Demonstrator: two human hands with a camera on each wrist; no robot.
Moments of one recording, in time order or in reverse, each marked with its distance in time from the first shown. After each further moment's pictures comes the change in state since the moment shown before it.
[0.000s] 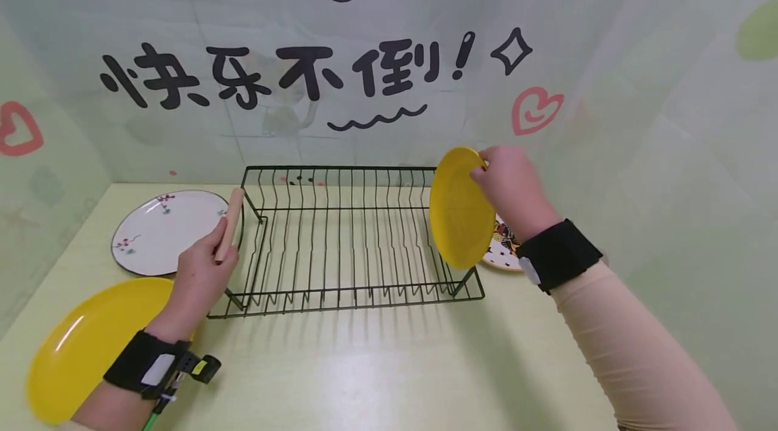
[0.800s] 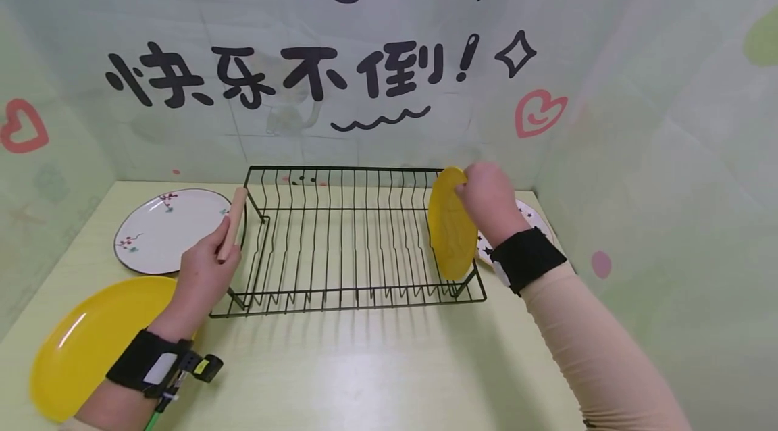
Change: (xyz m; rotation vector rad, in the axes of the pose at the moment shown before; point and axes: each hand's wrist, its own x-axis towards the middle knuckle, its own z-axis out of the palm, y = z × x) left_hand -0.002 0.002 0.002 -0.007 0.007 -0.021; right_hand 0.014 0.001 0.041 -0.104 -0.070 0.017
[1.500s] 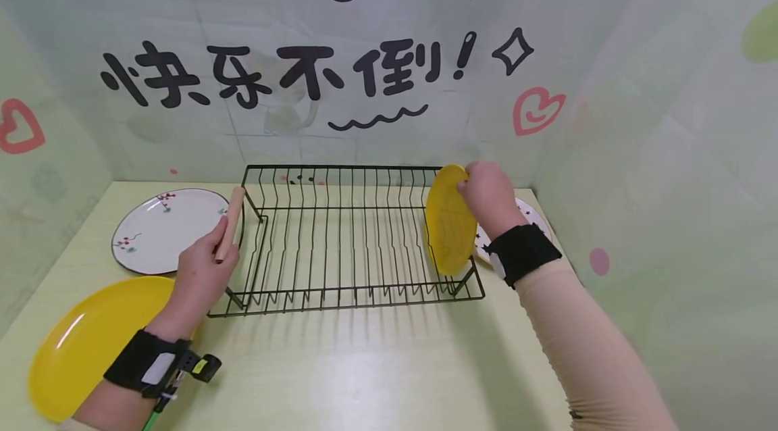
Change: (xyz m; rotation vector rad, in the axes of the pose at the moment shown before) left_hand 0.000 0.003 -0.001 0.004 -0.017 -0.005; right_hand 0.008 0.010 0.005 0.054 -0.009 0.050
